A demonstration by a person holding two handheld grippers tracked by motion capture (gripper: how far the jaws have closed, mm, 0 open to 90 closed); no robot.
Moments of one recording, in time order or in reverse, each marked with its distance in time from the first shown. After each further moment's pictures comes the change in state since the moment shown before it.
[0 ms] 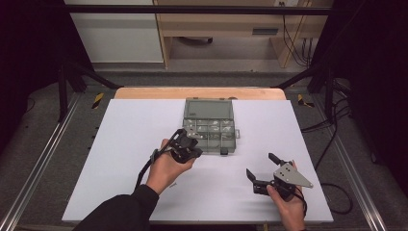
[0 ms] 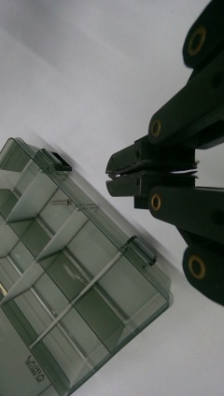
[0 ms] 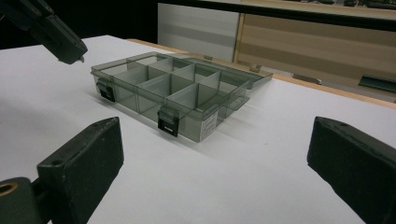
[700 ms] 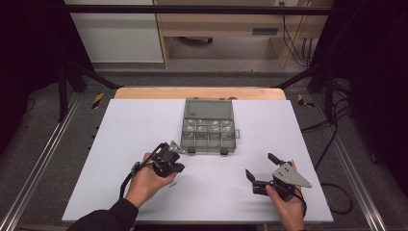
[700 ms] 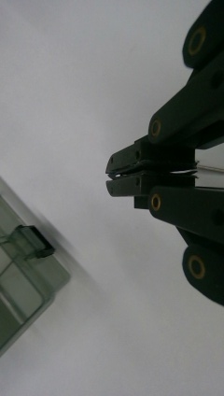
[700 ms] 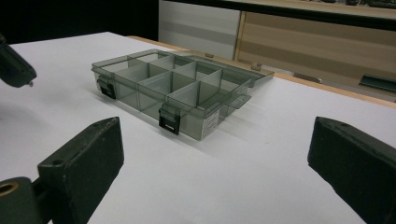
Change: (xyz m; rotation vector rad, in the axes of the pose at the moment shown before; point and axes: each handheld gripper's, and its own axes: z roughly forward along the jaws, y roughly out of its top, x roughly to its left) left arm 0.012 -0.056 -0.013 0.096 -0.004 -0.019; right arm 0.002 0.000 0.001 0.010 0.000 -0.009
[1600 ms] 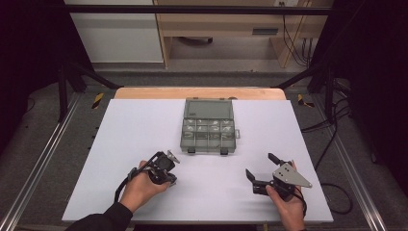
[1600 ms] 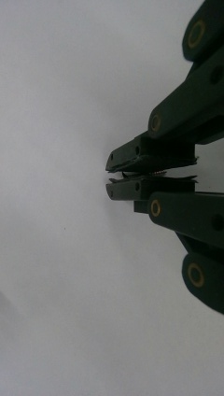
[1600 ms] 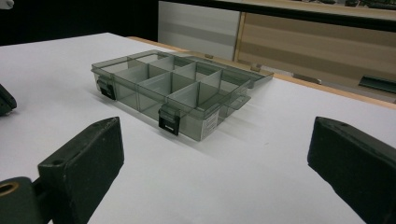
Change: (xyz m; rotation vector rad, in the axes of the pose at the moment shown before) left arm 0.006 -0.033 0.013 0.192 -0.018 -0.004; right arm 0.000 0.000 0.000 -0.005 0.000 -0.003
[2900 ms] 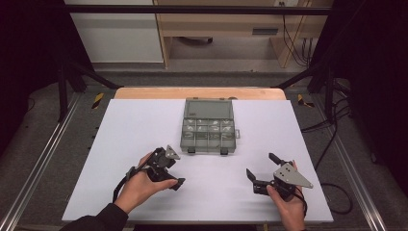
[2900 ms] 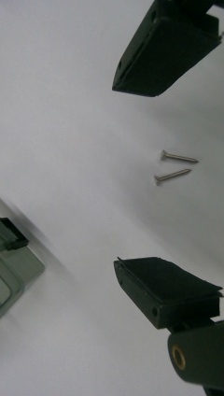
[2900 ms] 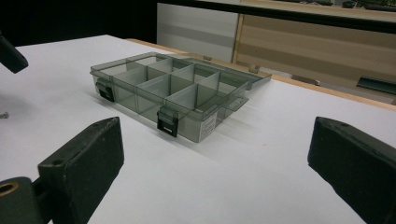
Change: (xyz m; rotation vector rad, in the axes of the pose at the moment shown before) left arm -0.008 0.006 -0.019 -0.126 0.058 0.023; right arm -0.001 0.001 -0.002 -0.005 -0.005 0.004
